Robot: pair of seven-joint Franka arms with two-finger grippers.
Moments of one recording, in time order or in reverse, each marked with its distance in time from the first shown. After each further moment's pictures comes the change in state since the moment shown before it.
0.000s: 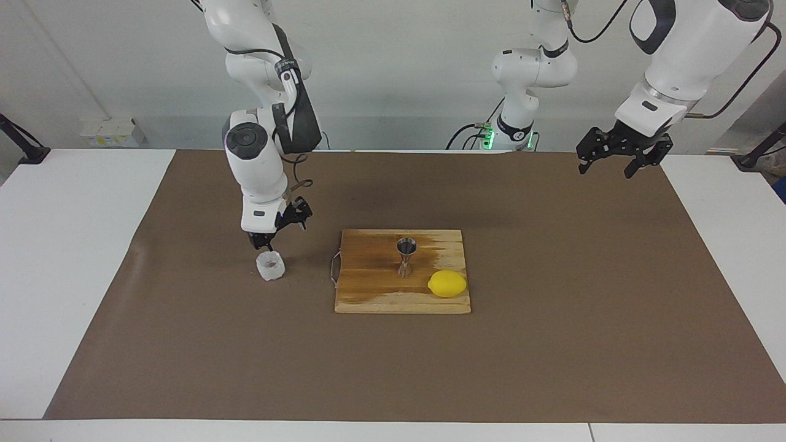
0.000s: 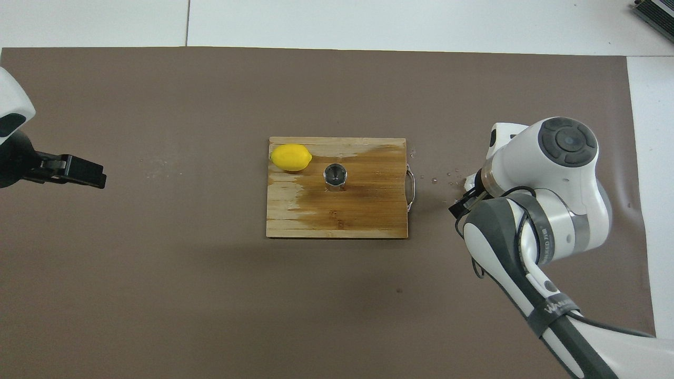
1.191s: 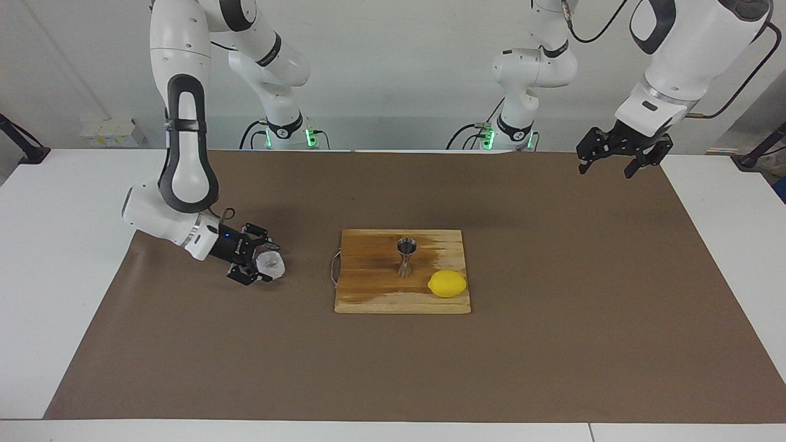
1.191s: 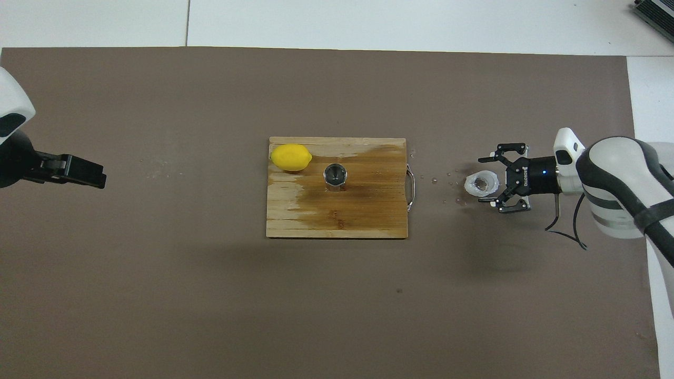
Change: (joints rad) left arm 0.000 0.000 0.000 0.000 0.000 0.000 0.000; right arm -0.334 0.184 -0.003 0.004 0.902 0.022 -1.877
